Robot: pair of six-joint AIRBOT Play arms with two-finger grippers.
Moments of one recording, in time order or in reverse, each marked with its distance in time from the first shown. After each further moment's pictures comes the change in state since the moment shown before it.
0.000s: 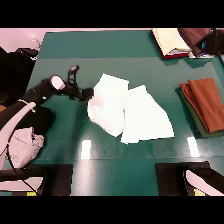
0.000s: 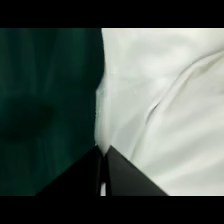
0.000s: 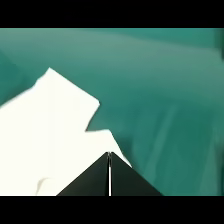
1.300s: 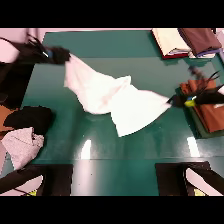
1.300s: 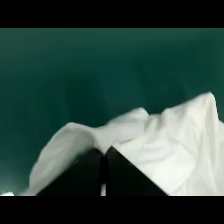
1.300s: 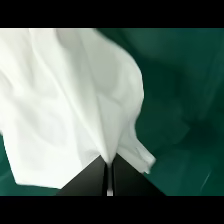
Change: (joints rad) left arm 0.078 0.275 0.370 0.206 -0.123 0.092; right arm -0.149 0.056 -0.636 0.254 -0.152 -0.275
